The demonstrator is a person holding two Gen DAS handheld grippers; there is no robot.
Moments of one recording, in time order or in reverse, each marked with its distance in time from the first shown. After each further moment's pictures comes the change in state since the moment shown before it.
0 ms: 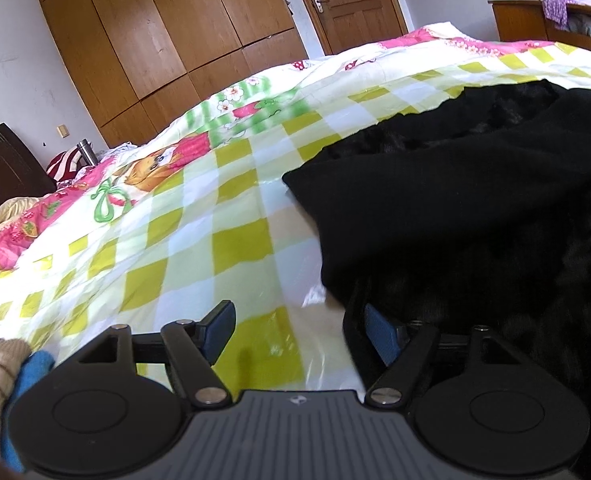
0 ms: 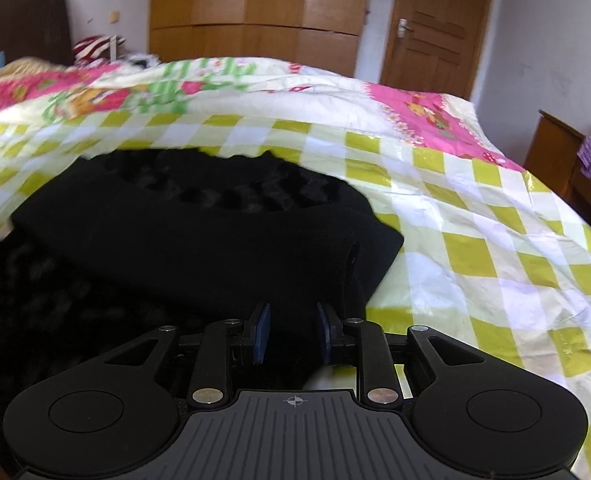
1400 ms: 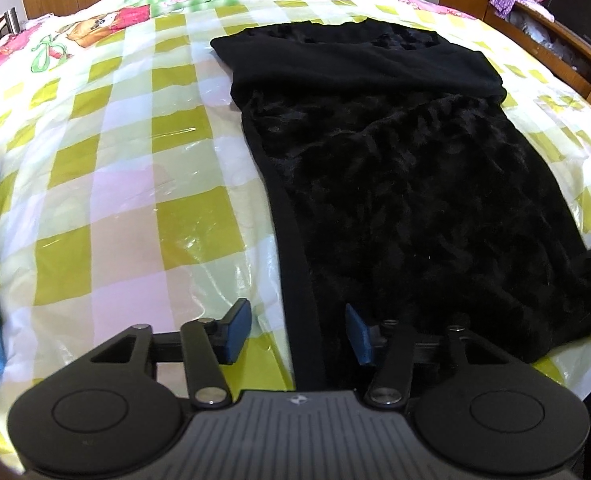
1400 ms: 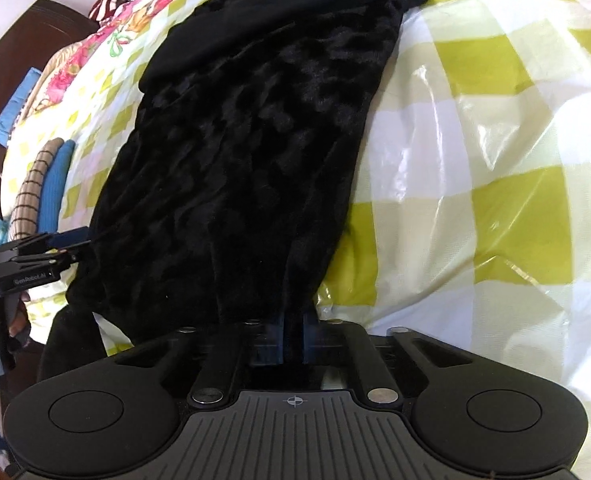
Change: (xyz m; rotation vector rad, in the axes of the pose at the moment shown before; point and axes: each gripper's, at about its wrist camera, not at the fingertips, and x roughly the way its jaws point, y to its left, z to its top) left arm -0.117 0.021 -0.074 -0.154 0.314 -0.415; right arm -0.083 0.013 -0.102 0.407 0.514 0.443
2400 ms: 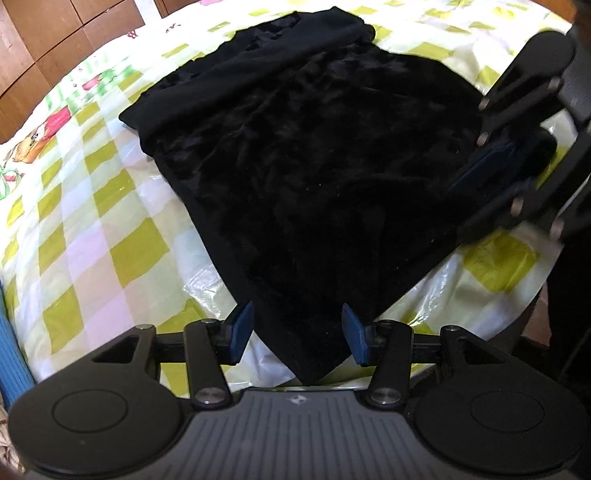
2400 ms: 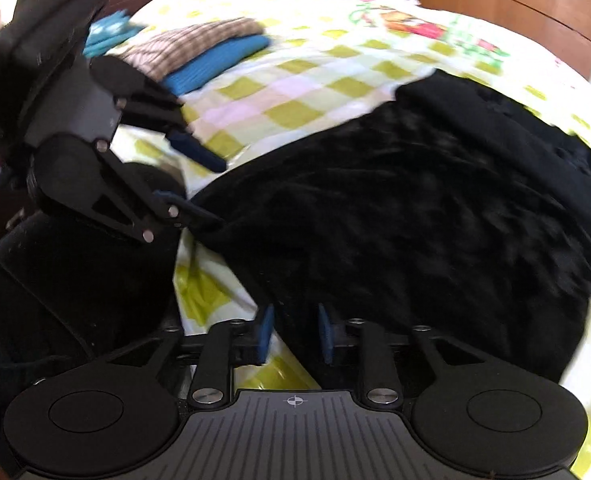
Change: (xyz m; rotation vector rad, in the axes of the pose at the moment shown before) left arm -0.040 -0.068 -0.048 0.411 -0.050 0.034; right arm 0.015 0.144 -0.064 -0.871 -0.094 -0.035
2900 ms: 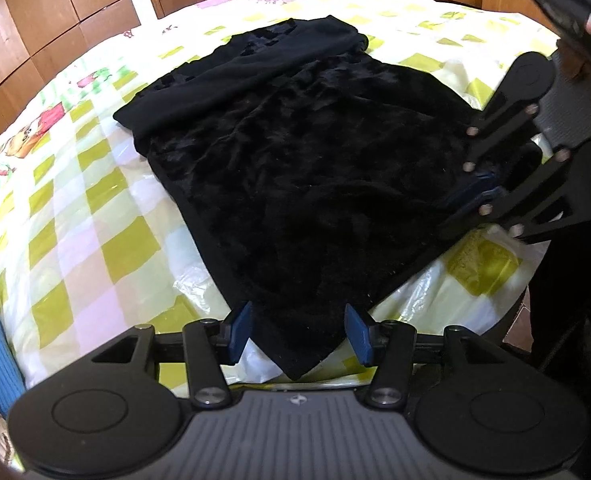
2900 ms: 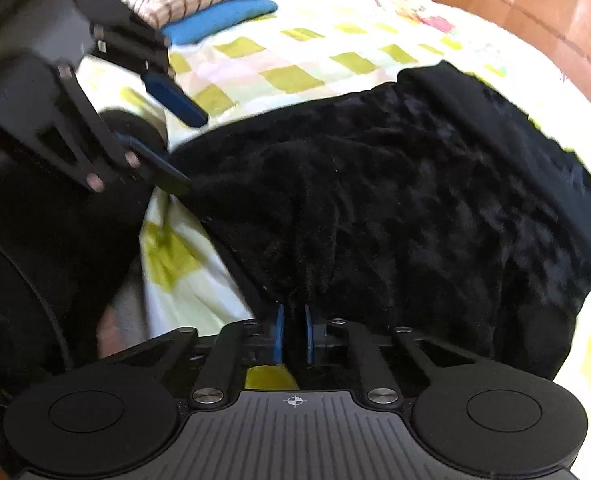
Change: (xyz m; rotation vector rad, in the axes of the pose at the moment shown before) left arm -0.008 0.000 -0.006 -0.019 -0.021 -0.042; right arm 0.019 0.013 0.002 -0.054 0.075 -0.074
